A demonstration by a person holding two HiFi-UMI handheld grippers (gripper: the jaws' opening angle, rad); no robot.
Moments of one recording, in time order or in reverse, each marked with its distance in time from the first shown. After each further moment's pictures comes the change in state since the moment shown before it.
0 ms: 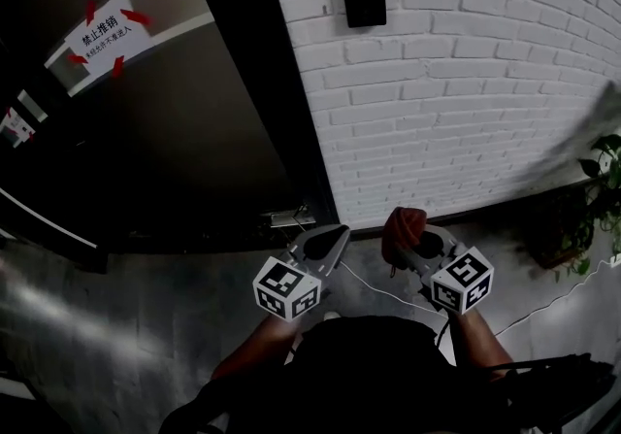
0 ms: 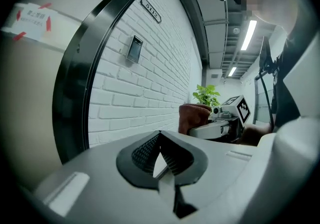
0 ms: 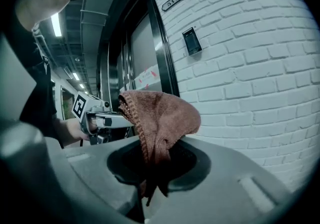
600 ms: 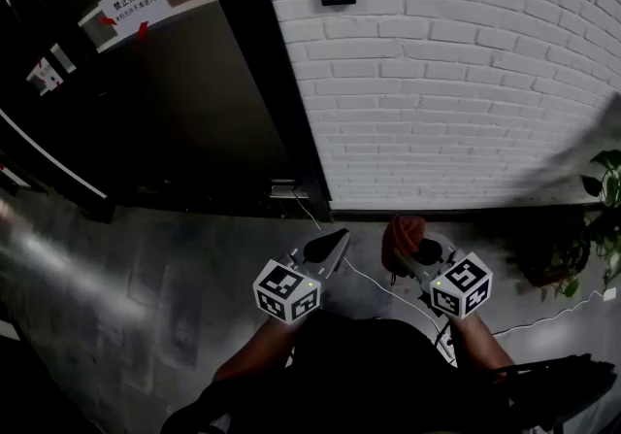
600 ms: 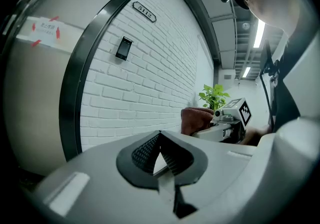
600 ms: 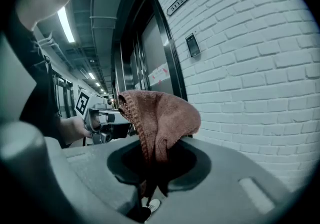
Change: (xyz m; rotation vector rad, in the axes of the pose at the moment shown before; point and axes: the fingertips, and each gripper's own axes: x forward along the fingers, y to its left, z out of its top) left arm 0.021 -0.140 -0.030 -0.074 -0.024 0.160; right arm -0.134 -0.005 -0.045 -0.027 0.079 0.172
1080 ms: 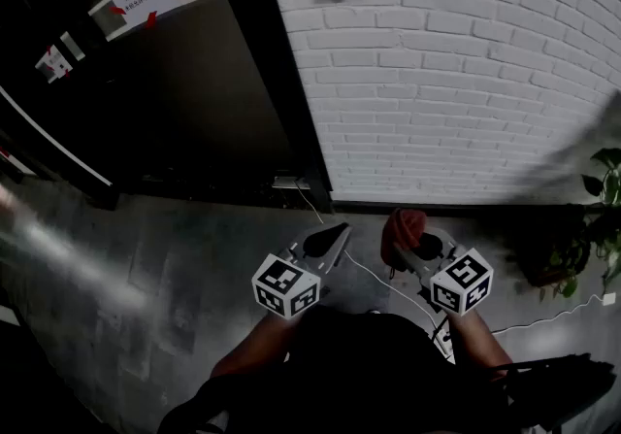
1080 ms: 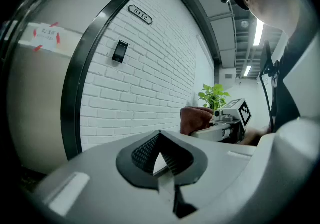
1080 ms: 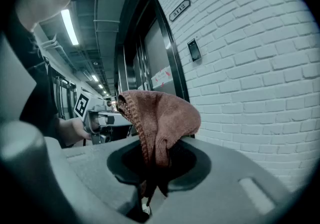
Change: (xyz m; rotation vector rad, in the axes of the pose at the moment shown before) left arm -0.012 -0.036 -0.005 0.012 -0.003 0.035; right arm -0.030 0.016 -0.002 0.000 -0.029 0.030
